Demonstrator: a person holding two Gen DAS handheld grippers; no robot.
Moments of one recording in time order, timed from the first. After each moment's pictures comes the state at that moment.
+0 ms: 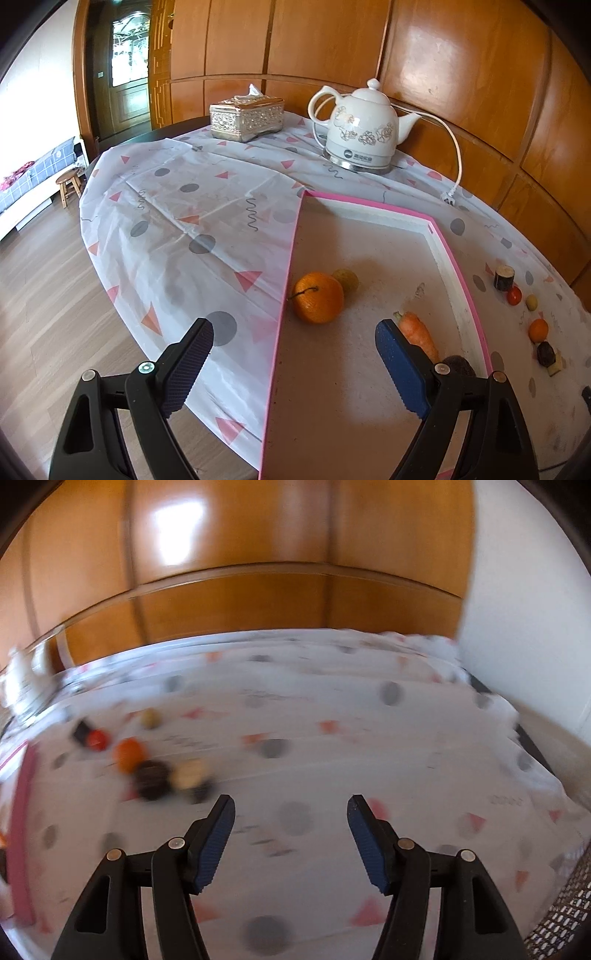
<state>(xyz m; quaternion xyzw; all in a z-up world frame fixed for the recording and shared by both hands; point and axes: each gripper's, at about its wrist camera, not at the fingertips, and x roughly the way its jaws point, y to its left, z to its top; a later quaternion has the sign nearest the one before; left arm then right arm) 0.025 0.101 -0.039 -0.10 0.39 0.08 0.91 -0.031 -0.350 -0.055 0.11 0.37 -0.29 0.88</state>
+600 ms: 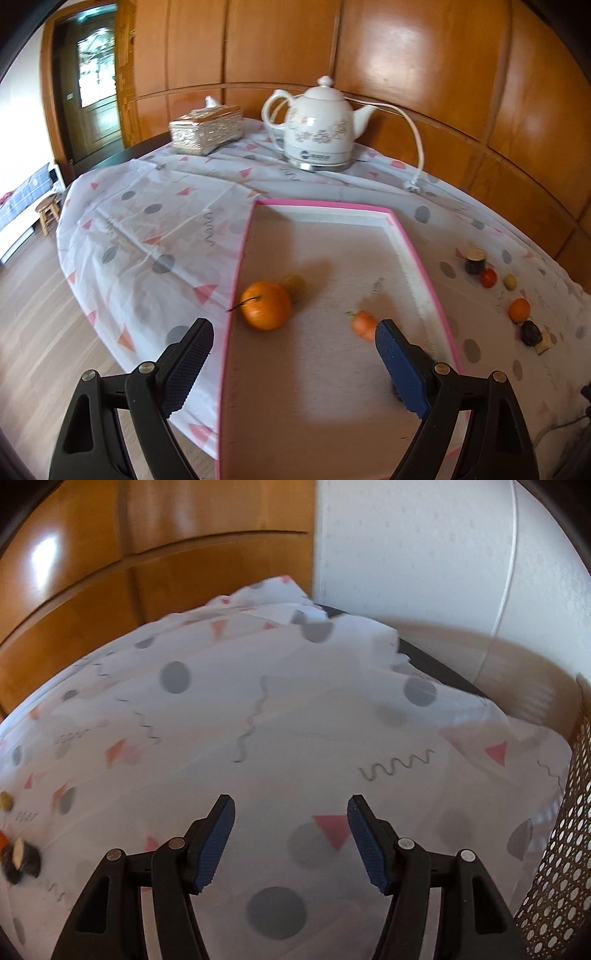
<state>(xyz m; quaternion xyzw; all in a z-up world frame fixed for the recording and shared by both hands) 0.031 0.064 -0.023 -0.06 0.39 0.02 0.92 -0.080 -0.475 -0.090 0.21 0.36 -0.47 0.78</state>
